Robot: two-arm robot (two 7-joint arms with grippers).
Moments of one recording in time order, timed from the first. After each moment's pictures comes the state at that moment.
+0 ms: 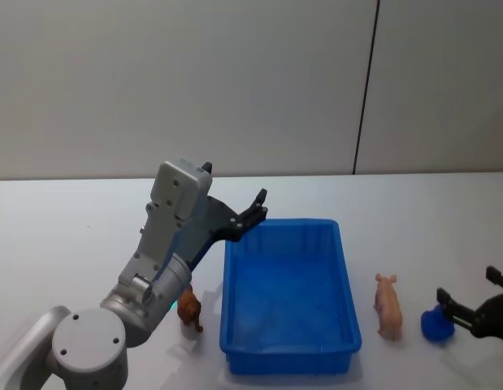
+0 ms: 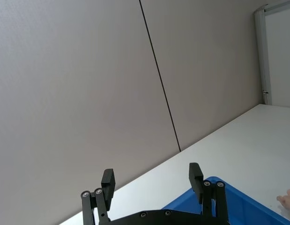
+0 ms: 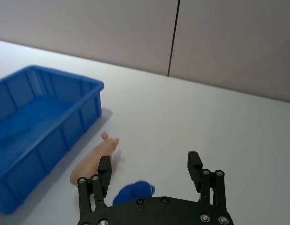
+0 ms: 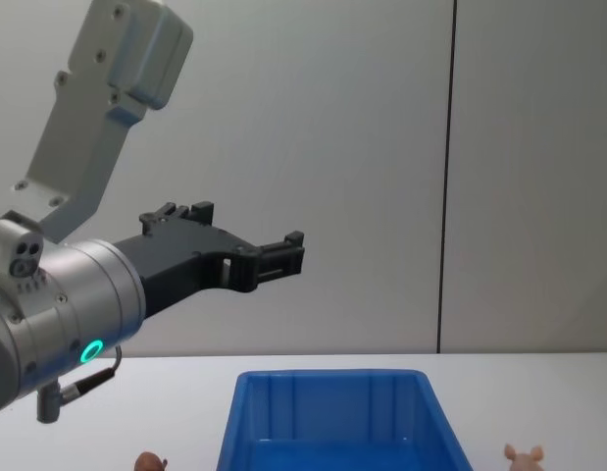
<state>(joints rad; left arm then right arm) -0.24 0.38 0.45 -1.63 -0.20 0.01 -0.01 -0.10 0.48 -0.14 -1.64 0.35 0.09 0.24</state>
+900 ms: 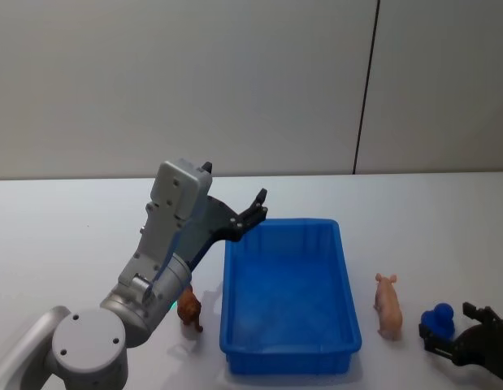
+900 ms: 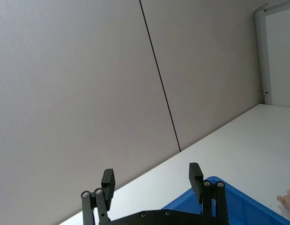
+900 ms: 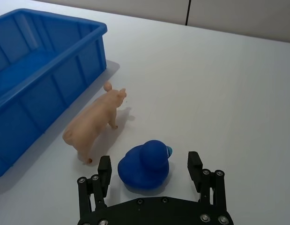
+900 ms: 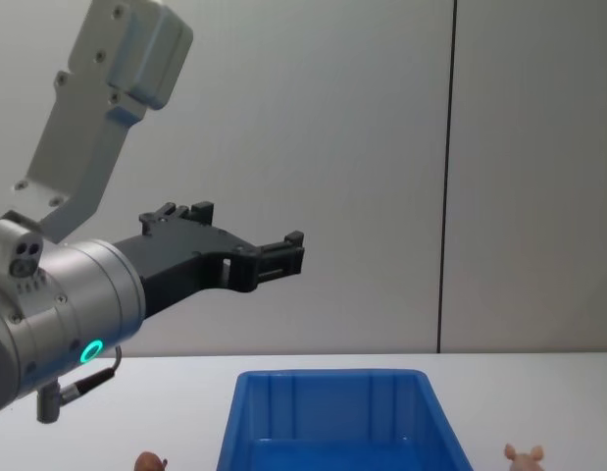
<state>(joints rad) -0.24 0.38 0.45 -1.63 -0.20 0.01 -0.01 -0.01 0.44 -0.19 -1.46 0.31 0.16 0.33</state>
